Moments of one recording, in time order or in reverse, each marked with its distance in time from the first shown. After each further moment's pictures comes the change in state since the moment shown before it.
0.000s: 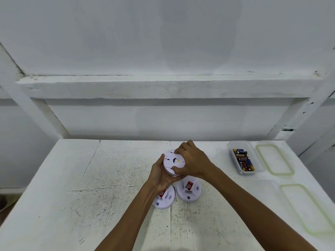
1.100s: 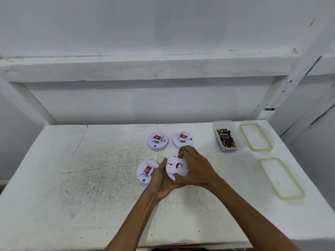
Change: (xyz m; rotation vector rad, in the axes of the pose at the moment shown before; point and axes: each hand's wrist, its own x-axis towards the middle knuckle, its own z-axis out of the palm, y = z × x) left_hand -0.042 -0.097 0.009 0.001 -0.026 -0.109; right_hand -0.123 -0.005 0.000 0.144 0.119 0.051
